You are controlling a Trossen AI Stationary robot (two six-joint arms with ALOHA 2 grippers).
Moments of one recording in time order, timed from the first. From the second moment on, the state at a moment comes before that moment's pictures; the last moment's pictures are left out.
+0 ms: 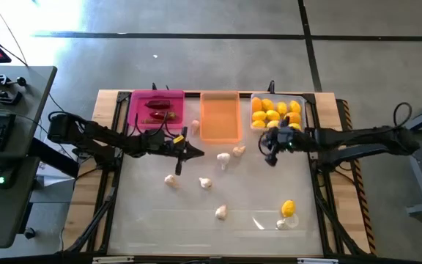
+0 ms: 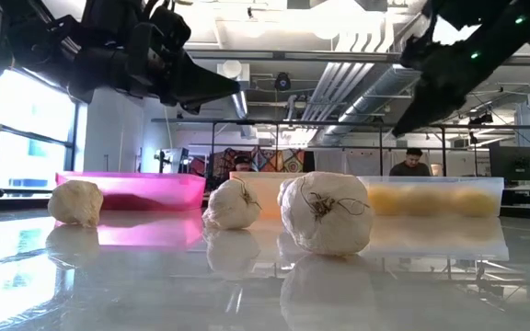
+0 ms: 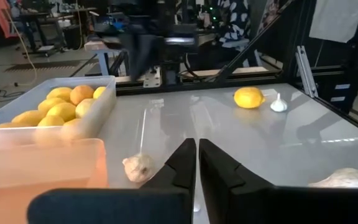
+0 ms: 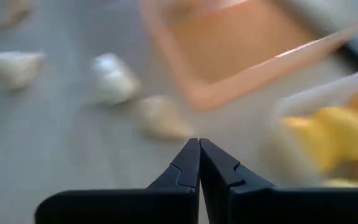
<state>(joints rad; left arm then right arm) 0.07 1.44 0.42 0.89 0.15 0.08 -0.08 0.92 0.55 -0.38 0.25 0.21</state>
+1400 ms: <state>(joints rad) 0.07 1.44 0.42 0.90 0.08 0.10 0.43 0.92 0.56 -0.73 0.00 0.96</state>
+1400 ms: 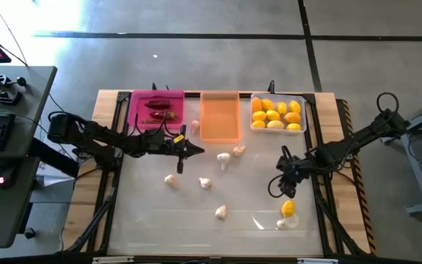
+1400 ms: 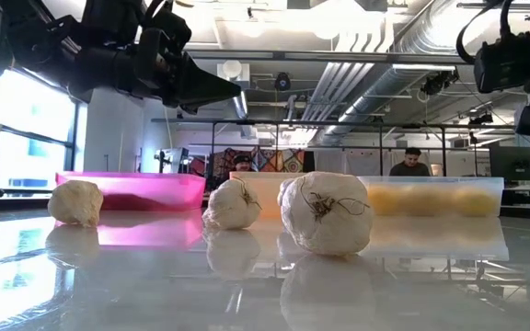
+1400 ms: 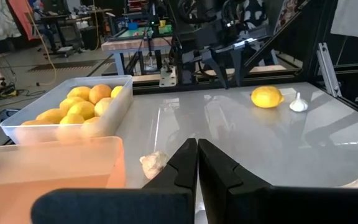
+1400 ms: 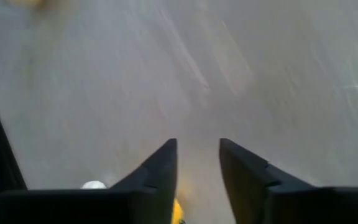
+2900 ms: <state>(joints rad) 0.09 1.44 0.42 0.90 0.08 0.11 0.61 1.39 0.87 -0.92 -0.31 1.49</state>
